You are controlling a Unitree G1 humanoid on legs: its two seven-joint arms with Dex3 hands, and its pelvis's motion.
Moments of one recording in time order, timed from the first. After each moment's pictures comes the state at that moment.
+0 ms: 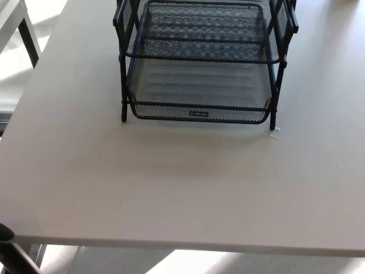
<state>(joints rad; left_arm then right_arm) 0.15 0.79 0.08 0.35 0.24 -0.28 -0.08 0.05 -0.65 0.05 1.01 -0.32 -0.08 -0.25</state>
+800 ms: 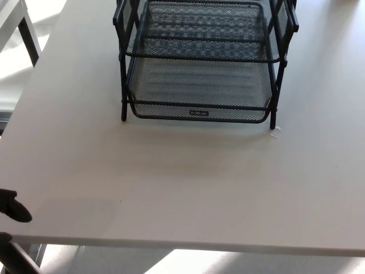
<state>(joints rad) 0.18 0.96 0.07 0.18 0.33 -0.52 -0.09 0.12 -0.90 -0.10 0.95 -0.28 -0.12 -0.17</state>
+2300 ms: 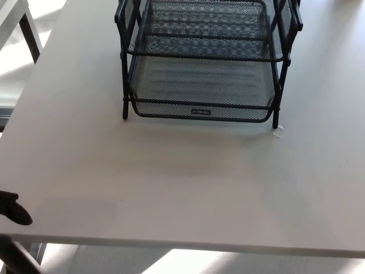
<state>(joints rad) 0.17 0.96 0.09 0.18 0.34 -0.55 -0.12 -0.39 -0.93 0.00 -0.27 -0.47 0.20 -0.07</state>
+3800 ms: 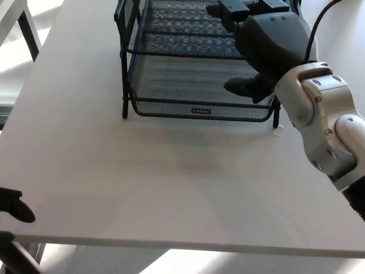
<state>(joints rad) 0.14 0.95 0.08 0.20 0.36 -0.58 -0.13 -0.88 -0.37 0.50 0.33 -0.80 0.20 0.03</state>
